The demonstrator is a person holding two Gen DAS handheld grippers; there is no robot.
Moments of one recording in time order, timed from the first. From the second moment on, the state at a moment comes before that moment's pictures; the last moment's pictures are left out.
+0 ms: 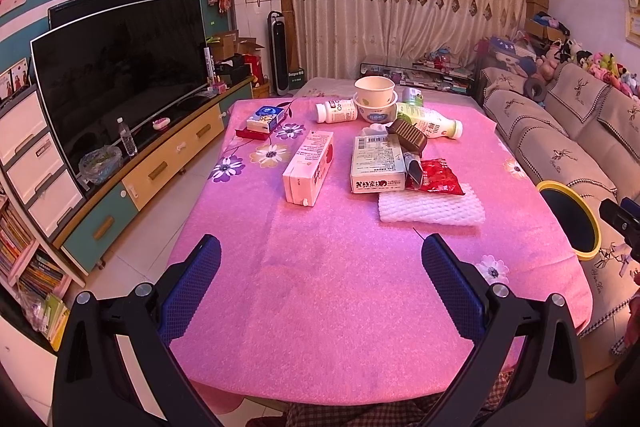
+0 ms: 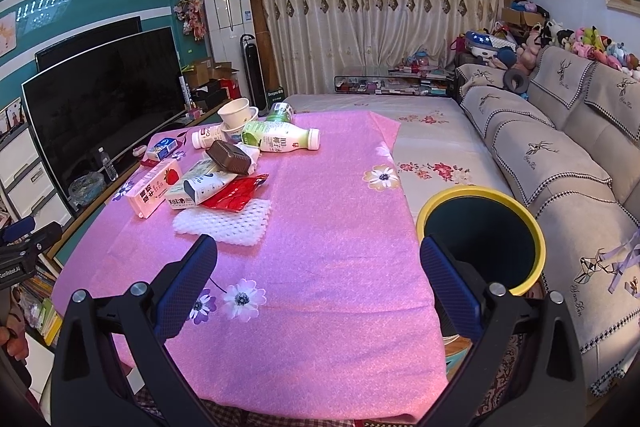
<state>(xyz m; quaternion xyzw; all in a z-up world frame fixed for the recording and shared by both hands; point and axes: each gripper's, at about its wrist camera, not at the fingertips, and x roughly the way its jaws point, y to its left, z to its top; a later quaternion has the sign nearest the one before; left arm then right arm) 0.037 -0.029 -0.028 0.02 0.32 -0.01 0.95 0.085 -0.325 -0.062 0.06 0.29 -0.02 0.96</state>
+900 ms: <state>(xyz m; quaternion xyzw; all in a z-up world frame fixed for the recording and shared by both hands) 0.128 -0.018 -0.054 0.02 0.34 -0.01 0.94 0.328 -0.199 -0.105 -0.09 0.35 0.12 0.92</state>
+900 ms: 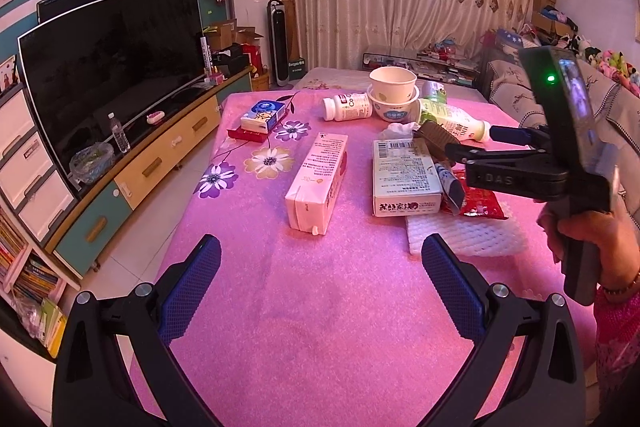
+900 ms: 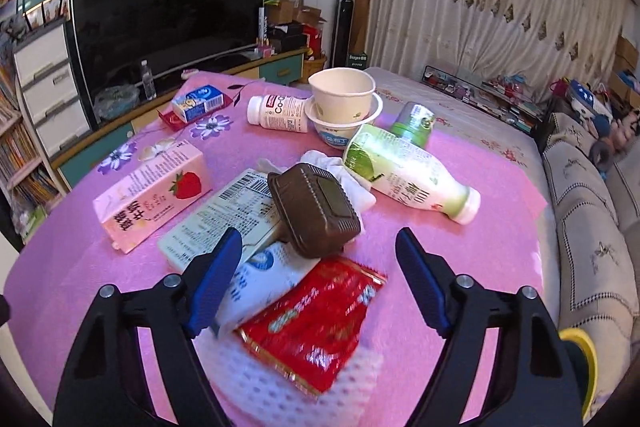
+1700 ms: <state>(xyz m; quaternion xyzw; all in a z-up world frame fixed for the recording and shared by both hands) 0.166 -0.032 -0.070 0.03 0.36 -0.04 0.93 0.350 -0.227 -0.082 -0.04 0.34 0.13 0.93</state>
